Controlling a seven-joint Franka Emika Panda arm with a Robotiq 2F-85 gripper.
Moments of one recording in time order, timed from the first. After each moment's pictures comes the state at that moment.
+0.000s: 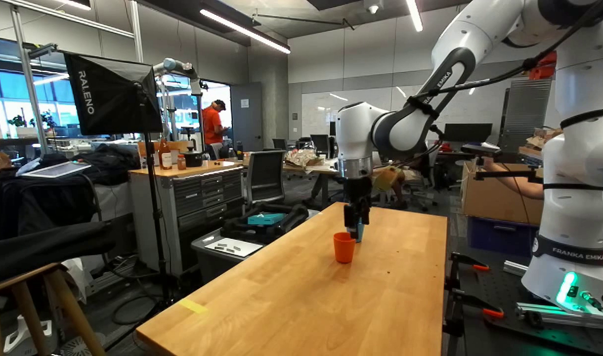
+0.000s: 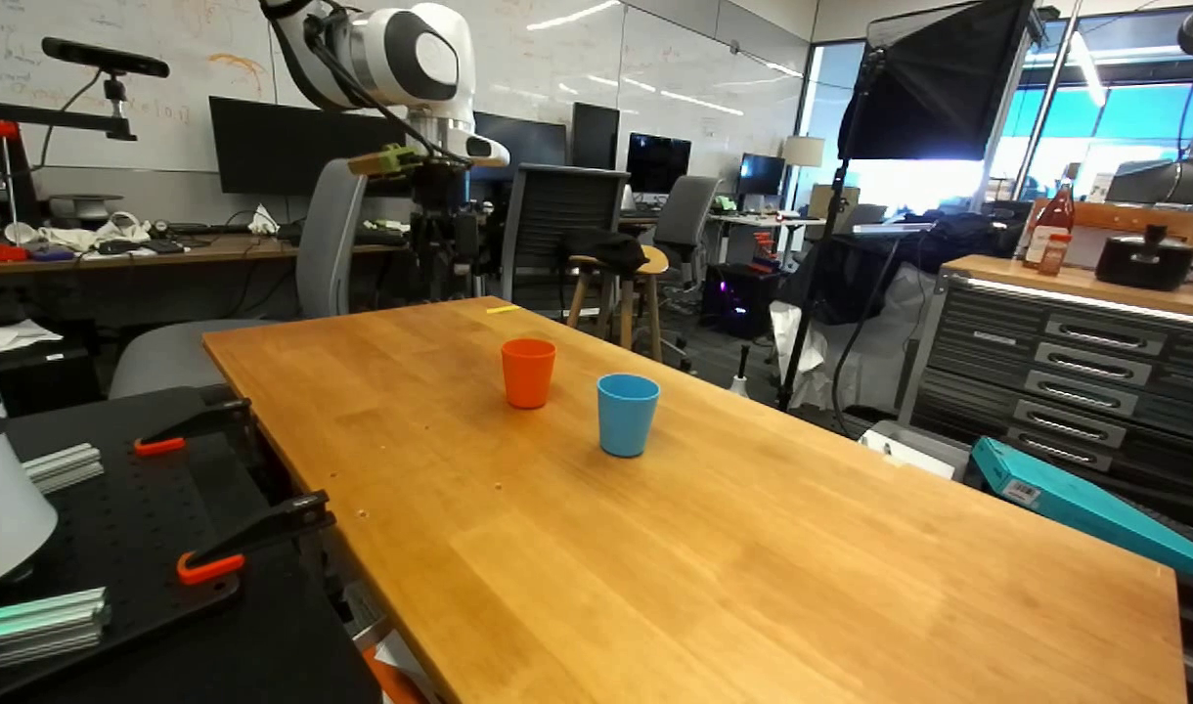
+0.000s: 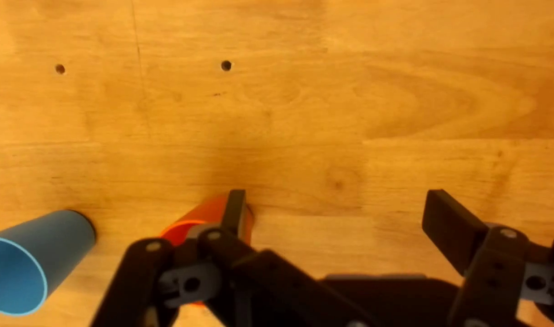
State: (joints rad) arm 0.10 0.13 0.22 -2.33 -0.20 2.36 0.48
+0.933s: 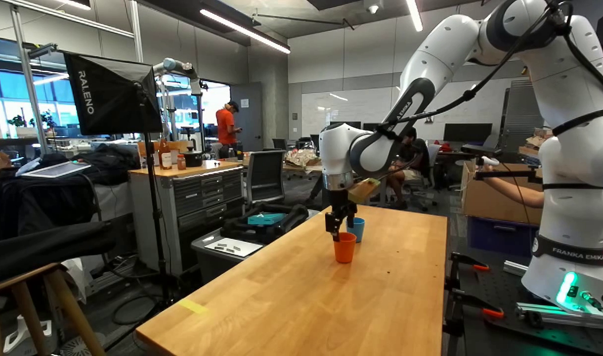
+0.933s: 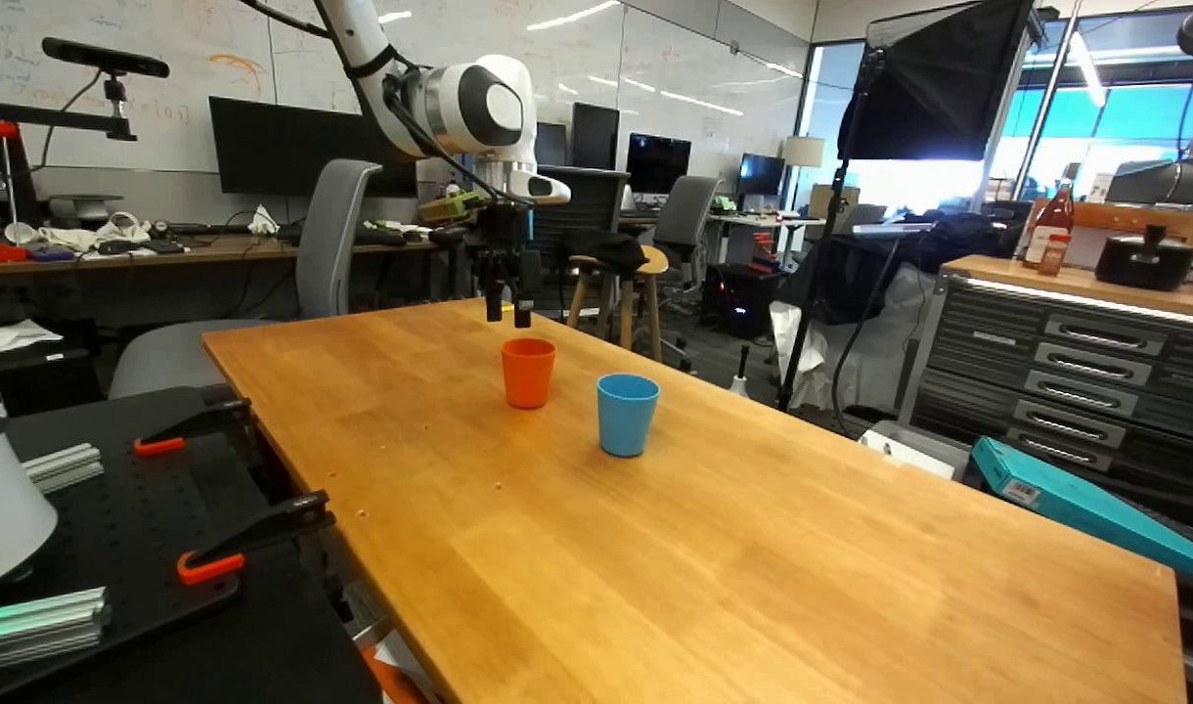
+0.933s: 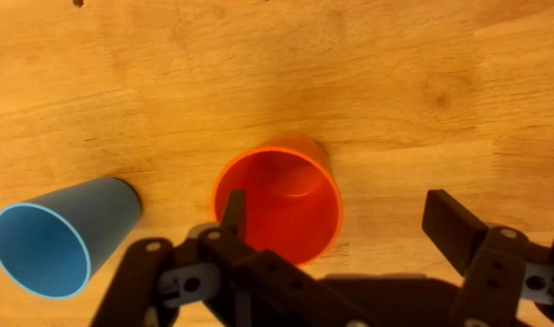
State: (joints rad) arm 0.16 0.34 0.03 -2.16 -0.29 2.40 0.55
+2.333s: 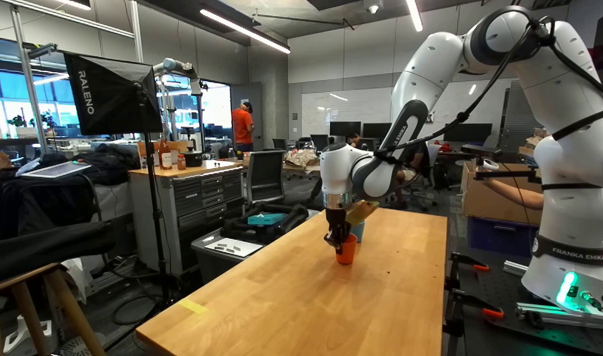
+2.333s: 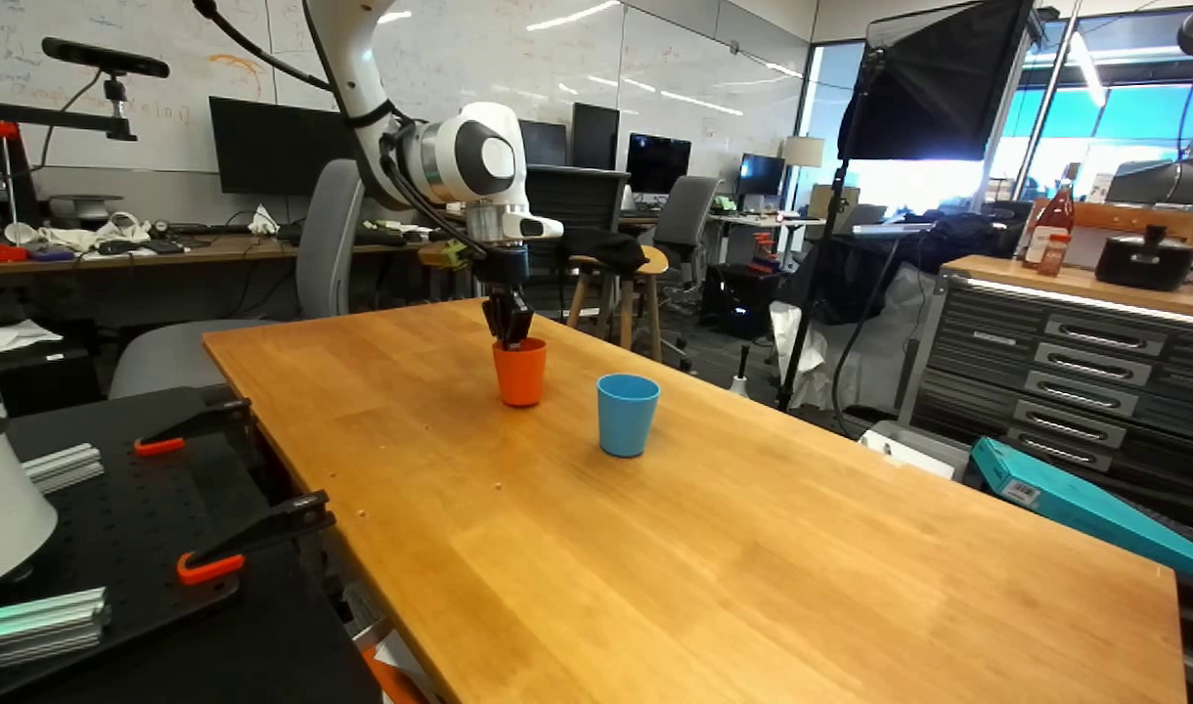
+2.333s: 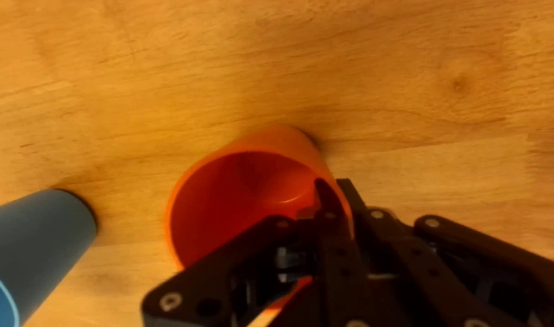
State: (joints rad) arm 0.28 0.46 -0.08 -2.17 -0.32 2.59 0.65
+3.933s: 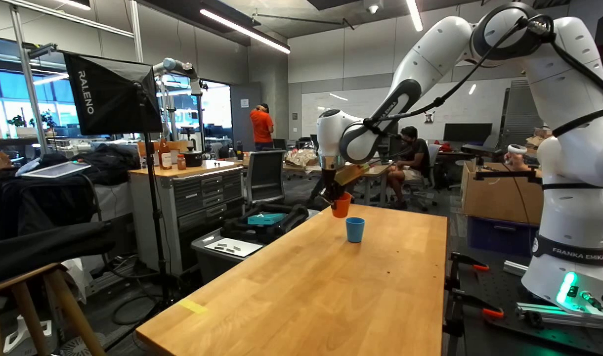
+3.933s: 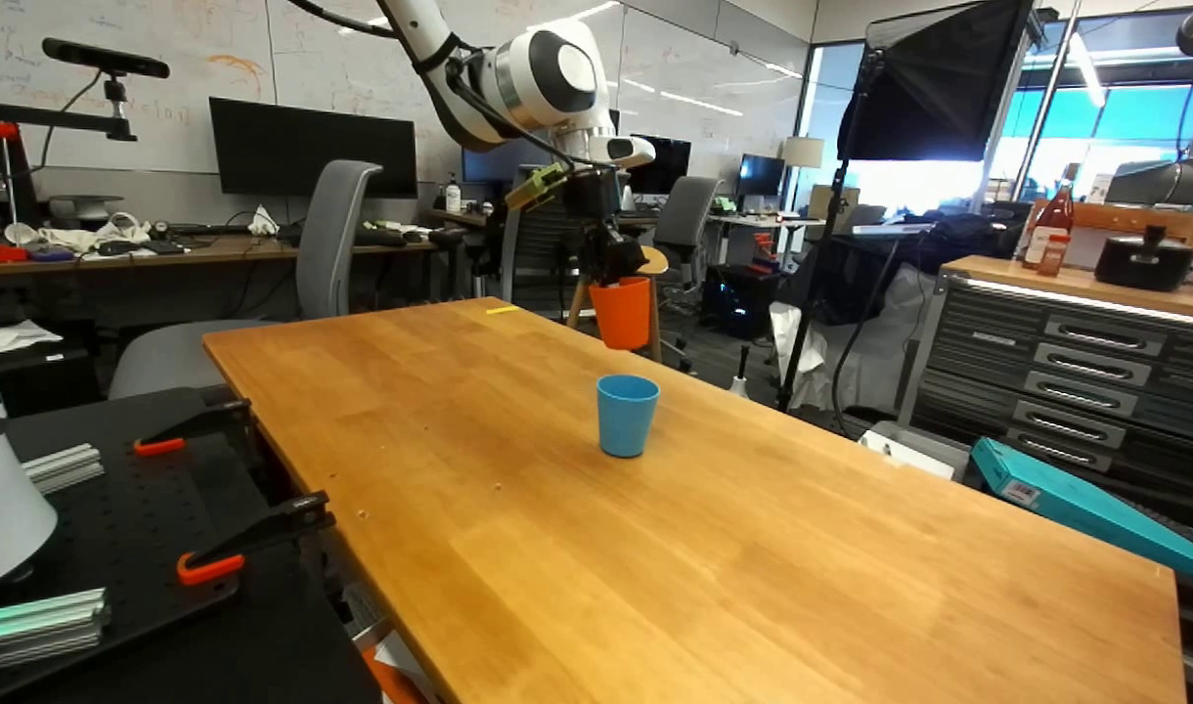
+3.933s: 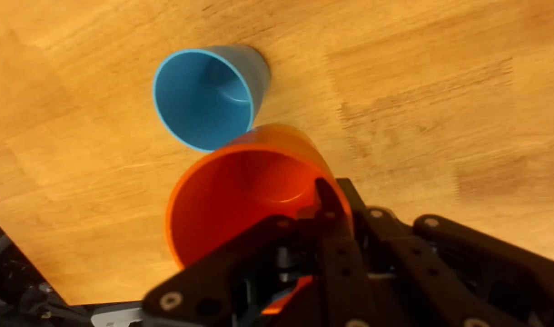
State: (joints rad) arm 0.20 0.38 -0.19 -2.00 -0.39 2.40 0.65
